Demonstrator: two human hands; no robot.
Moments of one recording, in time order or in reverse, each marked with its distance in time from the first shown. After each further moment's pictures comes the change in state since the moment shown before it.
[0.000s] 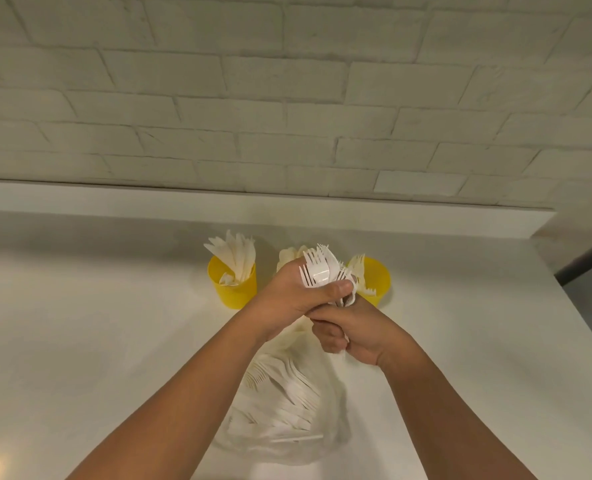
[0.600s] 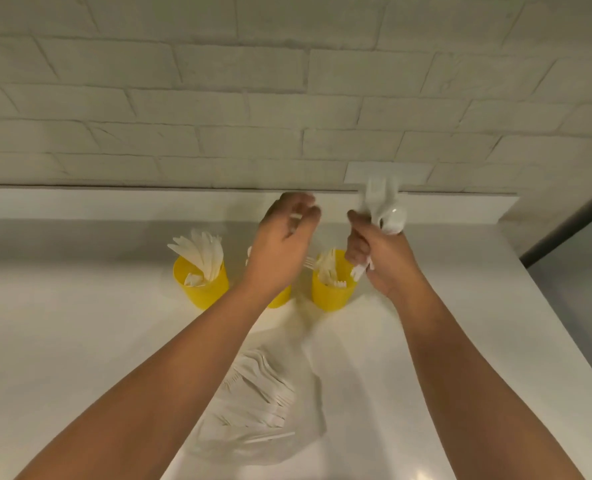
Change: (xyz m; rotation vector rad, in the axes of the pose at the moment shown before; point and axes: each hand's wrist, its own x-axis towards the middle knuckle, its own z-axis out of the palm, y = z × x) left_hand 0.061 0.021 0.027 0.294 0.443 0.293; right_hand 0.014 -0.056 -0.083 0.193 0.436 -0.385
